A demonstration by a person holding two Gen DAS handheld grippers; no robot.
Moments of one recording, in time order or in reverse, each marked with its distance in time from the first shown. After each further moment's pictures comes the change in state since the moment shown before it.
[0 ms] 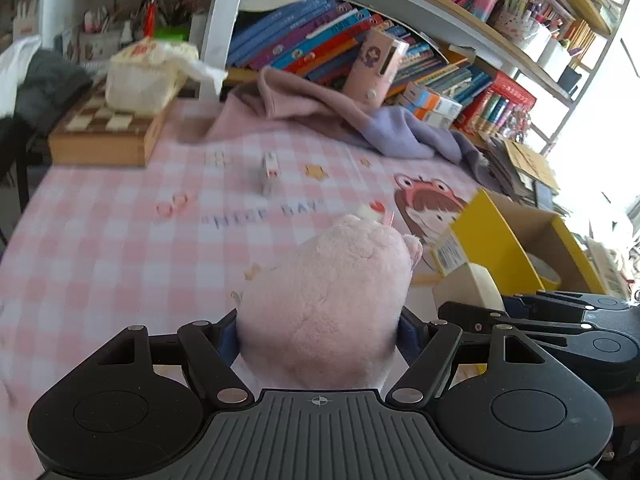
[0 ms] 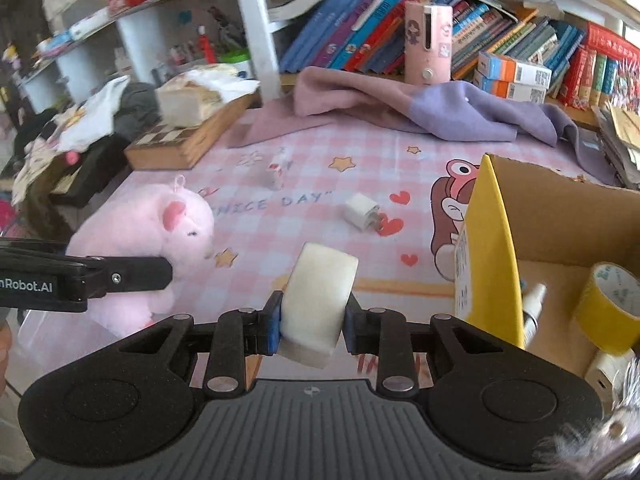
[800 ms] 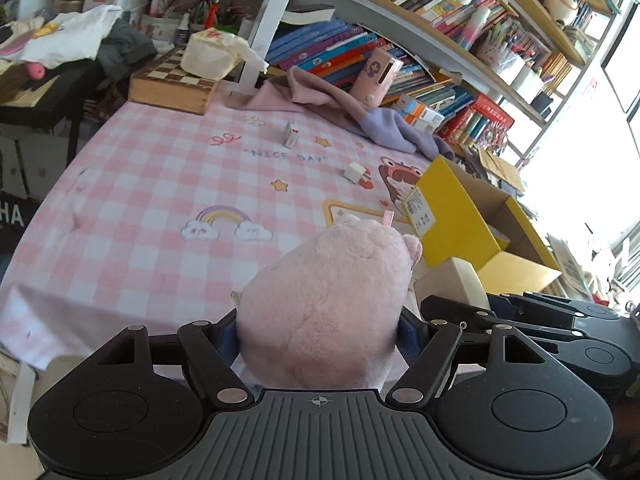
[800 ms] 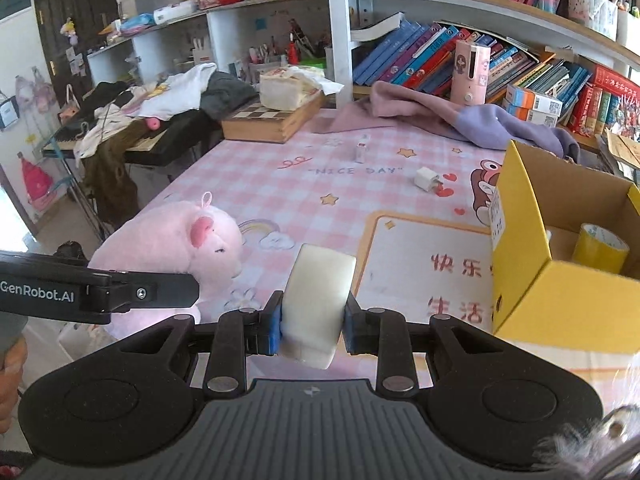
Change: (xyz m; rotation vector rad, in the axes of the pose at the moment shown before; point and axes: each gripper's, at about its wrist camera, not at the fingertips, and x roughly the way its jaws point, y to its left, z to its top) left arm -0.125 0.004 -0.129 -0.108 -0.085 -0.024; right arm -0.112 0.100 -0.101 -0.096 -0.068 0.037
